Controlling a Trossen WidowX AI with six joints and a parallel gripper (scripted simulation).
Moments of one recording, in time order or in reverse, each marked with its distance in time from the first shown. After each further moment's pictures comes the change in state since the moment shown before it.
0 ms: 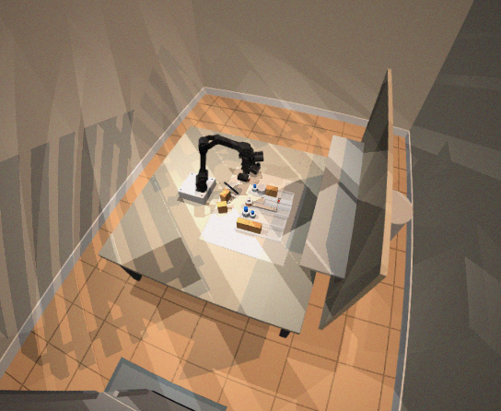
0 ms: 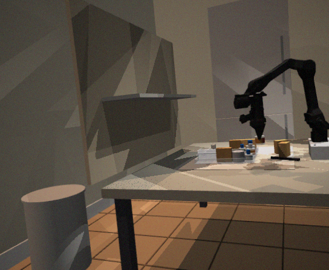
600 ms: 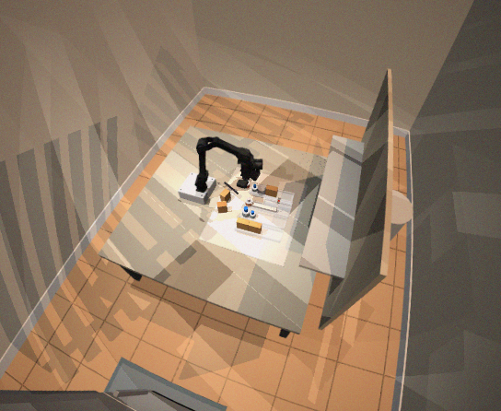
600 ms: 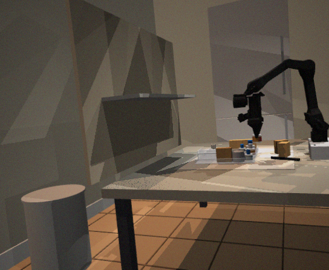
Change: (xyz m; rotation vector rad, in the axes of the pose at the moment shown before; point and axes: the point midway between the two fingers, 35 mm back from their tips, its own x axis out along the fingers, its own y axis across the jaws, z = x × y) arm -0.002 -0.053 0.016 0.004 -0.027 -0.006
